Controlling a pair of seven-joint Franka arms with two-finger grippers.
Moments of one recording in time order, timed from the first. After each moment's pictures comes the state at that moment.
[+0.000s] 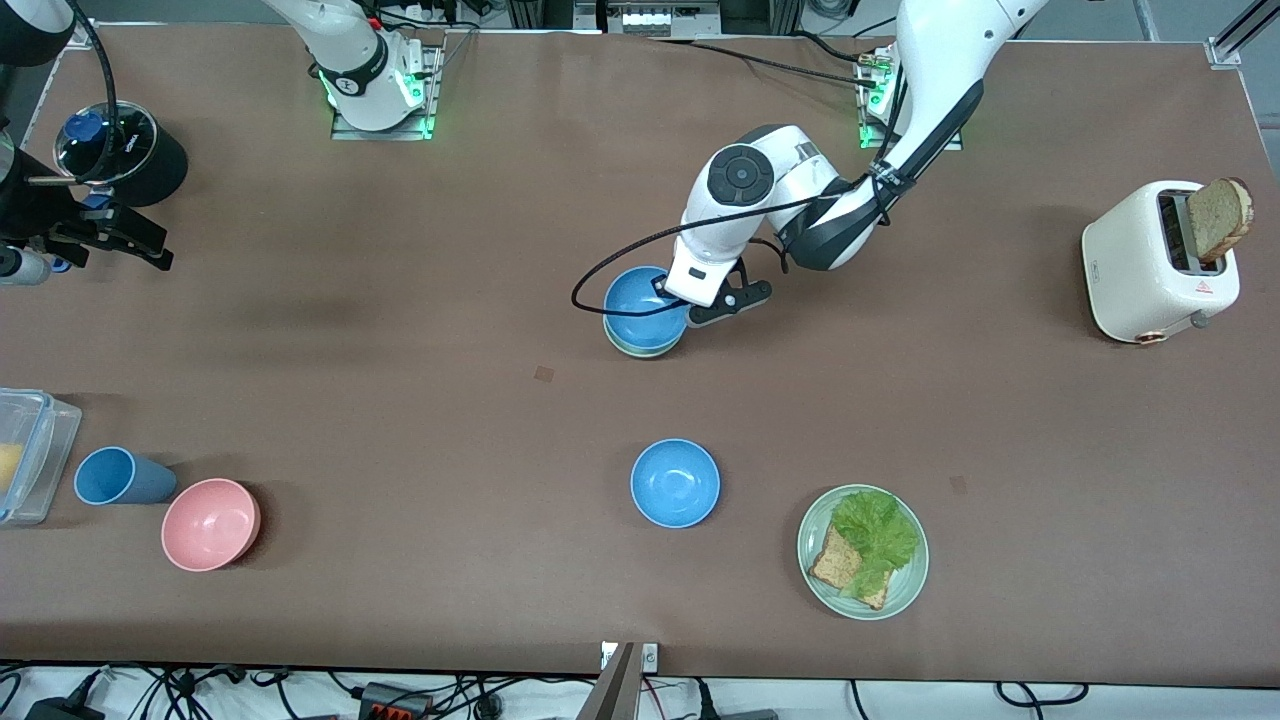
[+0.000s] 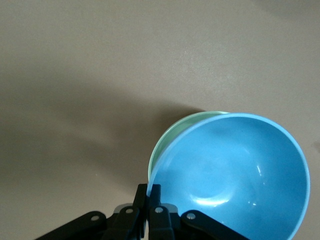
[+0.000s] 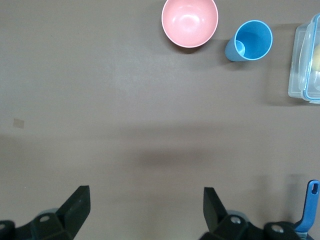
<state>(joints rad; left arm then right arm) -0.08 0.55 -0.72 -1.91 0.28 2.36 -1.36 0.00 -0.02 -0.05 -1.73 -0.02 1.71 -0.03</state>
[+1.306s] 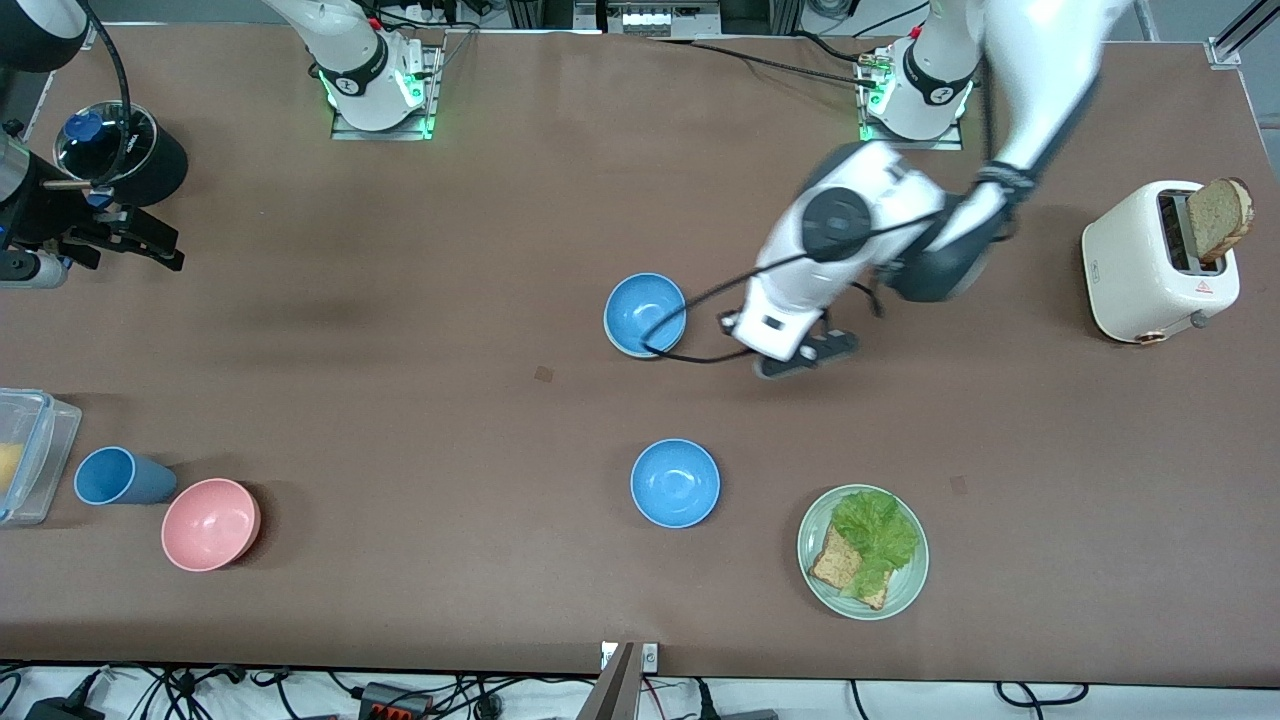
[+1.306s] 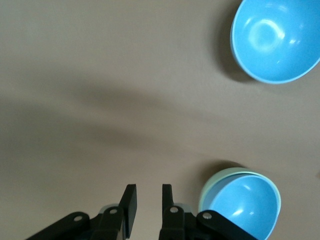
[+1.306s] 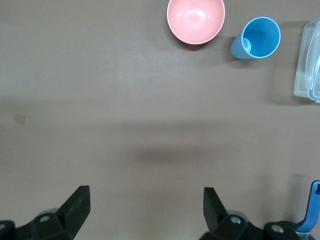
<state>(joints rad) 0.22 0.54 -0.84 -1.65 0.28 1.95 -0.93 0.00 -0.01 -0.04 -1.73 -0.02 1.70 -0.03</state>
